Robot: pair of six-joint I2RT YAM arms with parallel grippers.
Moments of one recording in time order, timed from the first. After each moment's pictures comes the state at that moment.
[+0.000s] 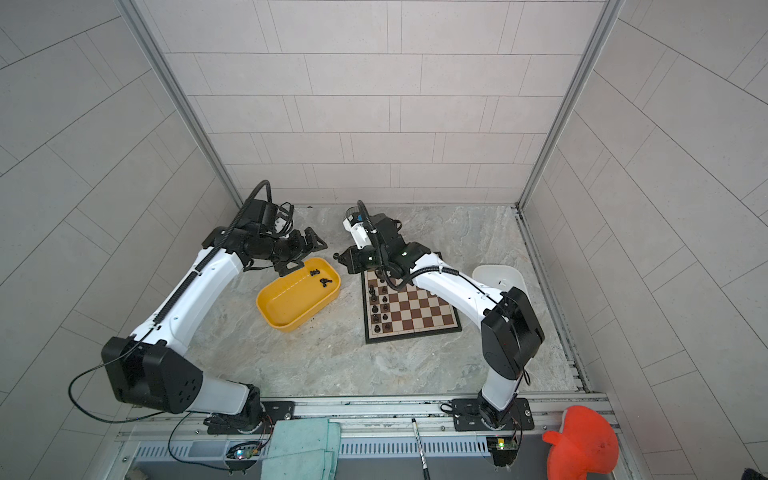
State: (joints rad) left arm -0.19 1.44 1.44 -0.95 0.41 -0.61; right arm 0.66 1.70 1.49 -0.38 -0.34 0.39
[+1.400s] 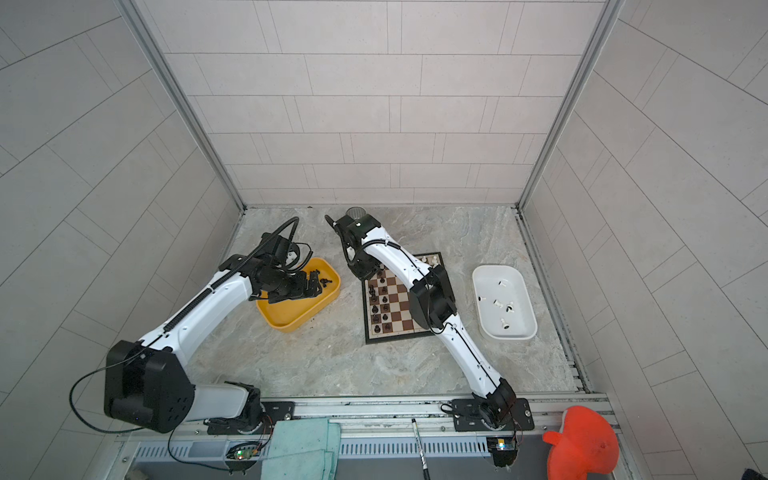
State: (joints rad) left arm -0.24 1.36 1.07 -0.90 0.22 -0.31; right arm 0.68 2.53 2.54 -1.49 0.07 0.02
